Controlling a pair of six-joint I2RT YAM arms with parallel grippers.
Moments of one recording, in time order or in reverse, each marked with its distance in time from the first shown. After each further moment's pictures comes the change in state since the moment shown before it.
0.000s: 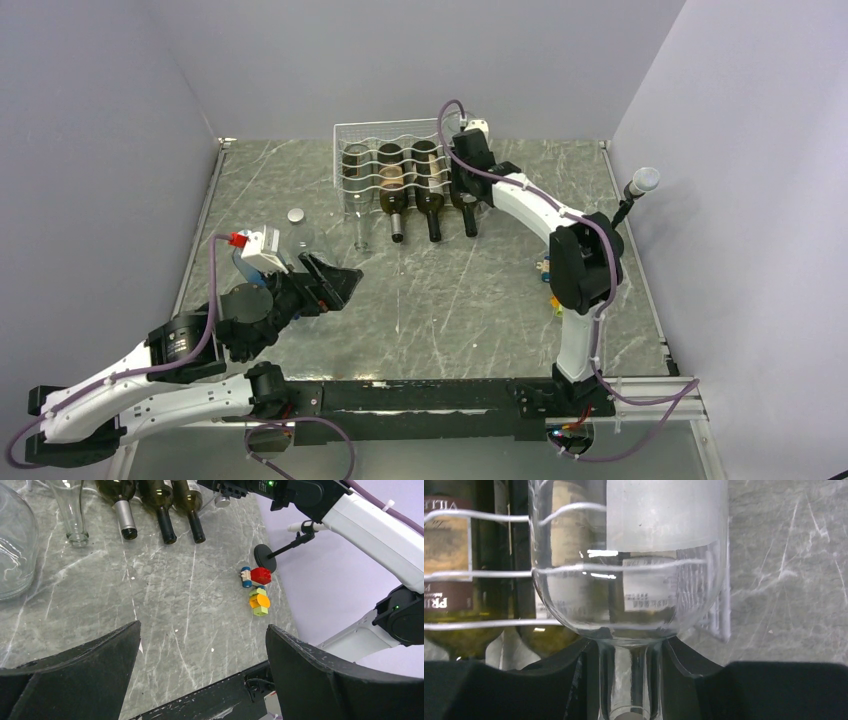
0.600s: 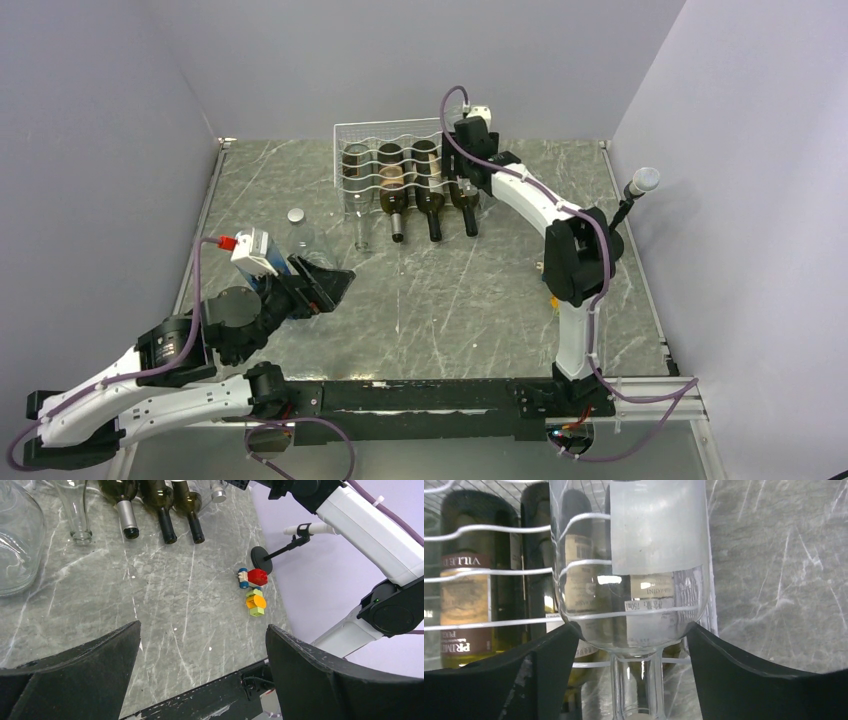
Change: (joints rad) left arm 0.000 -0.046 0.005 -0.037 -0.003 -0.019; right arm -0.035 0.082 0.128 0.011 0.000 0.016
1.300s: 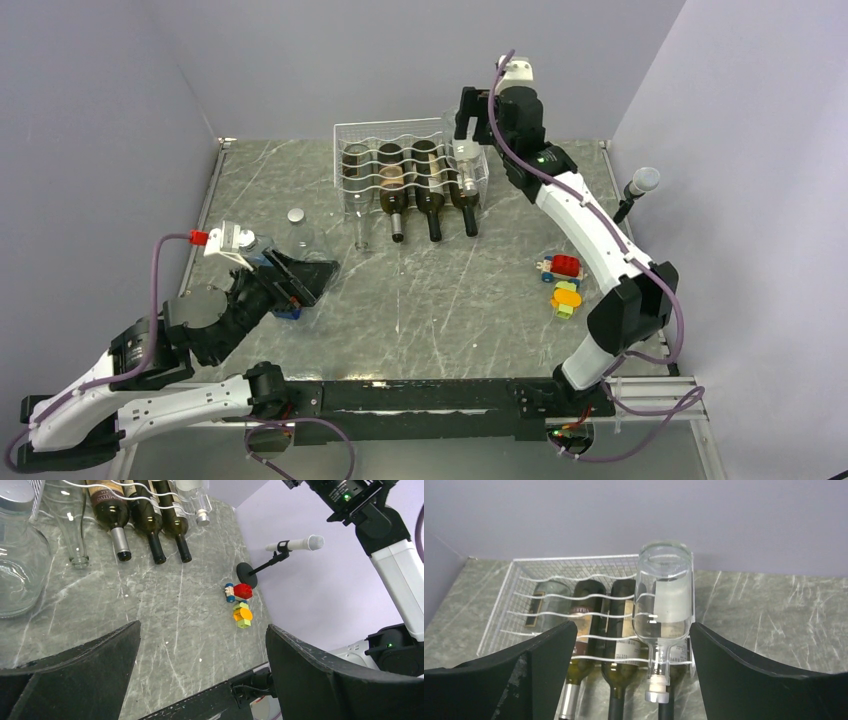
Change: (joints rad) left arm 0.000 -0.018 0.107 -0.024 -0.018 0.061; right arm 0.002 -0.403 -0.047 0.089 -0.085 -0.046
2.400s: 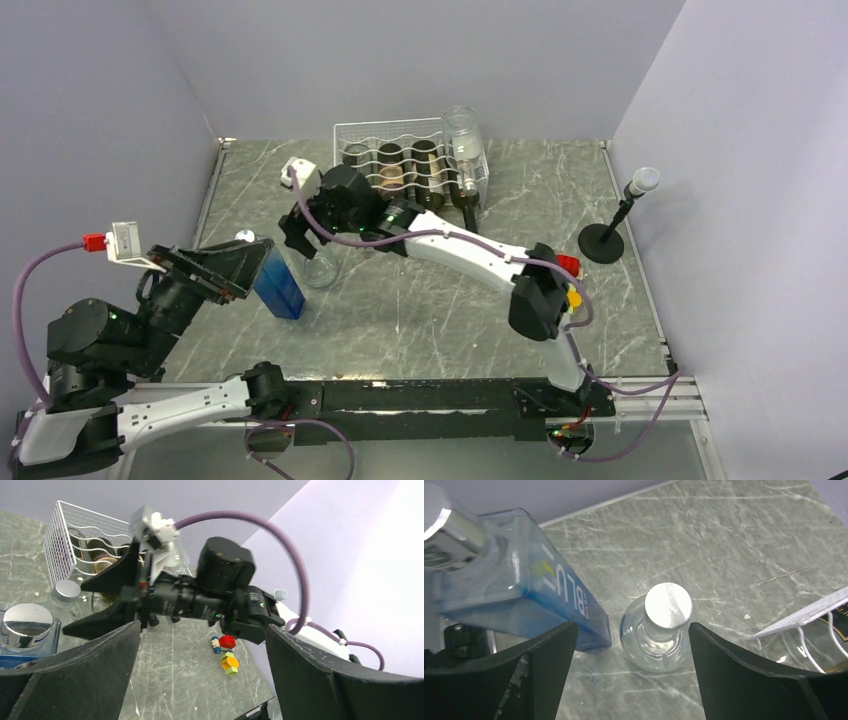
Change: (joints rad) left arm 0.000 -0.104 0.169 0.068 -0.081 0.264; right arm 0.590 0.402 0.267 0.005 -0.417 -0.243
